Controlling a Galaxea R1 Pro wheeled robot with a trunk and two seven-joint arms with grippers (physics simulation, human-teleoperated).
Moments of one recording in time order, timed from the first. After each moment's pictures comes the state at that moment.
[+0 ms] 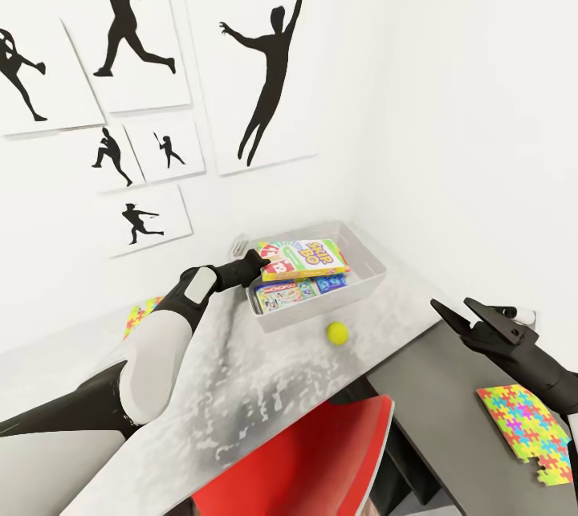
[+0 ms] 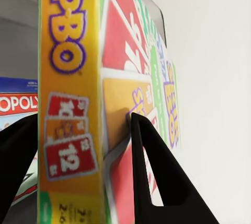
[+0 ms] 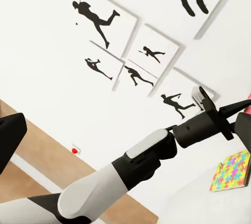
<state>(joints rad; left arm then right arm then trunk) -1.16 -0.17 0.47 -0.39 0.37 0.60 -0.33 -0.31 -0.18 -0.51 -1.58 -0.85 1.04 1.16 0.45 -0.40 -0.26</state>
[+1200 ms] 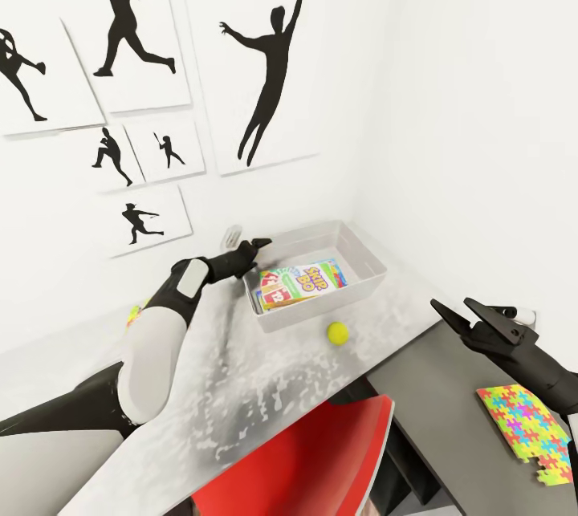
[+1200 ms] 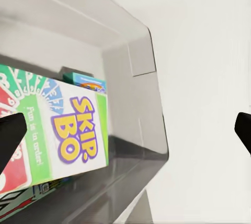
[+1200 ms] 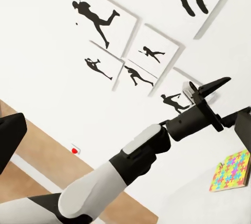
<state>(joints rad) -1.16 -0.16 0.47 -0.47 0.37 0.65 -0.33 -0.31 -0.18 -0.51 -1.58 -0.85 1.04 1.16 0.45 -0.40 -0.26</state>
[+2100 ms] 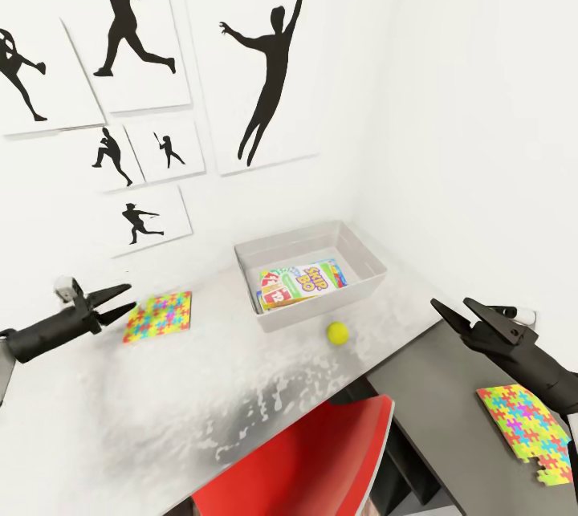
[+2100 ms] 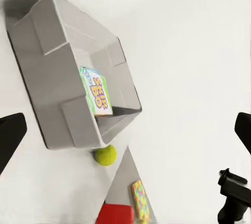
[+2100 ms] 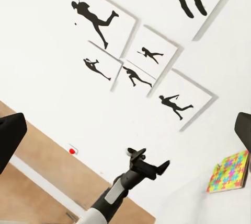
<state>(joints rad) -0.67 0.41 0.48 -0.92 0.37 1.03 -1.25 -0.31 -0.18 -0.51 -1.58 -0.85 1.03 1.16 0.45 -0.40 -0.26</state>
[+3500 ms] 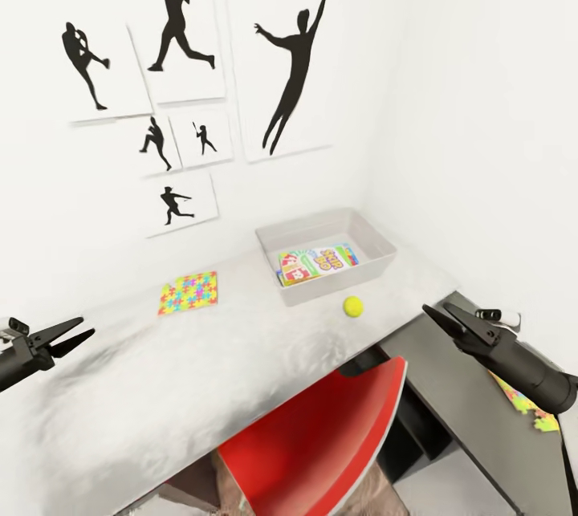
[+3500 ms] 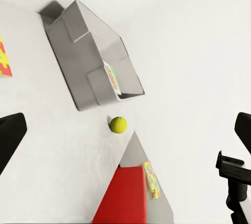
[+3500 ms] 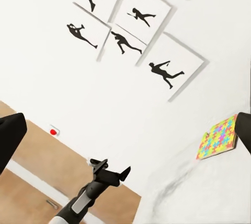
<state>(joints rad) -0.48 0.51 0.58 -0.91 0.36 0.88 -1.45 -0.31 -0.16 -0.50 -1.58 -0.73 1.00 1.15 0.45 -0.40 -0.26</state>
